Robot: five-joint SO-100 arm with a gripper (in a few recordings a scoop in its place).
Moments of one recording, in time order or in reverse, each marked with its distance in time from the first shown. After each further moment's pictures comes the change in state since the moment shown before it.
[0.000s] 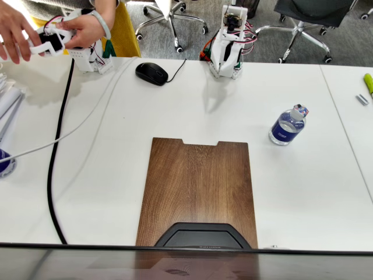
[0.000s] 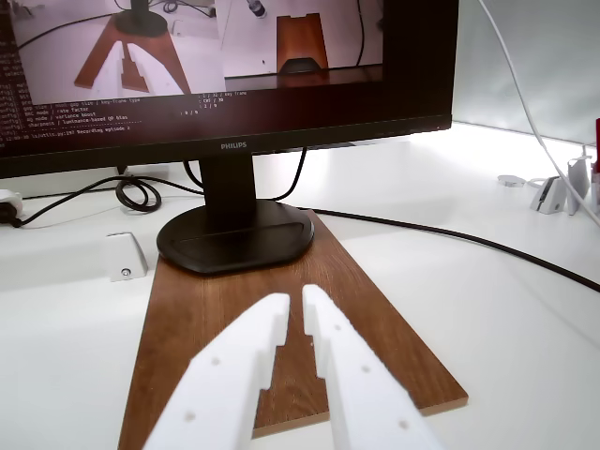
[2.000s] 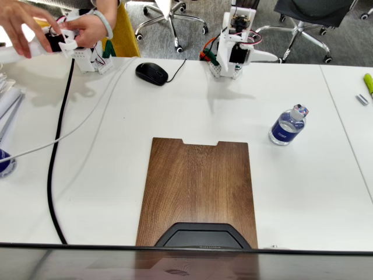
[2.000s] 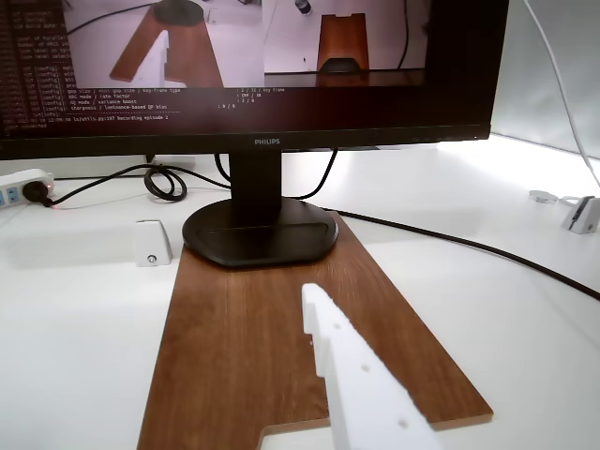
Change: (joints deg) arm -4.8 0.0 0.0 0.3 -2.8
